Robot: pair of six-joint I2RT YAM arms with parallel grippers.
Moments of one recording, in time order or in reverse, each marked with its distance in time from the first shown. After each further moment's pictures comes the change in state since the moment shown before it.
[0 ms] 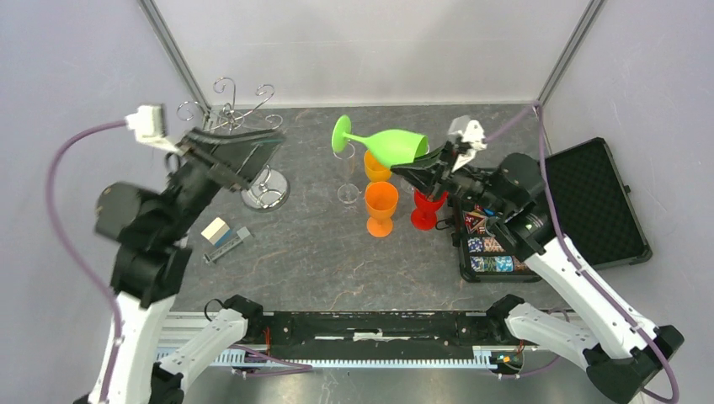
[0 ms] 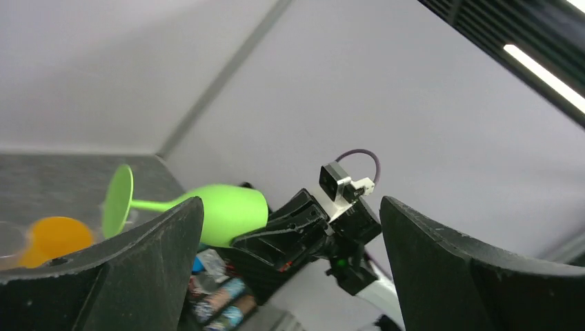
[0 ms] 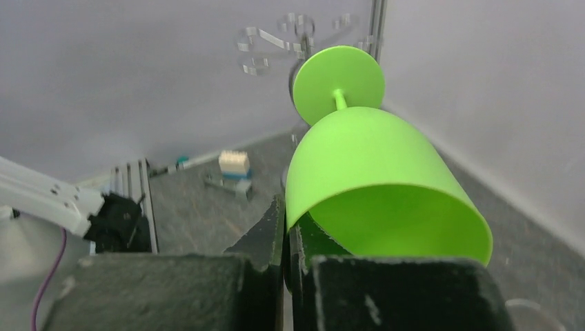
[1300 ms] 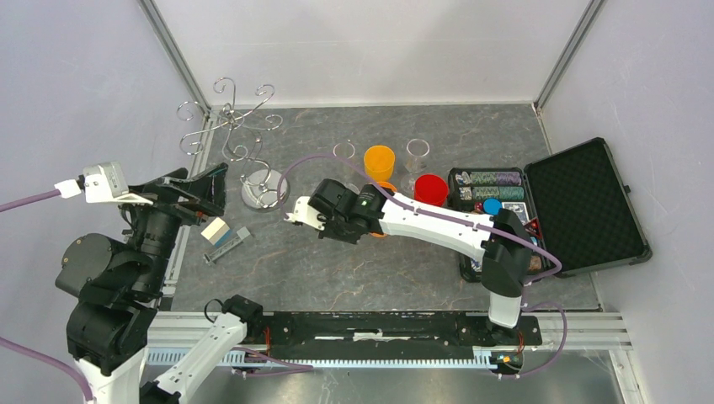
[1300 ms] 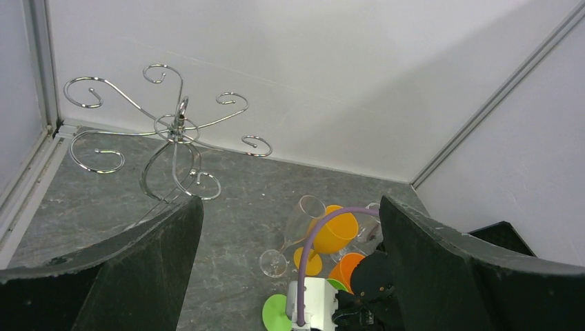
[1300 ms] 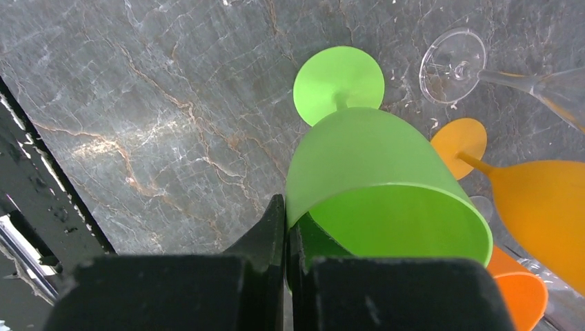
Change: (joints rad) left arm 0.000 -0.212 0.111 -0.581 -0.638 0.631; right arm 0.530 0.918 0.610 -1.003 0.631 -0.480
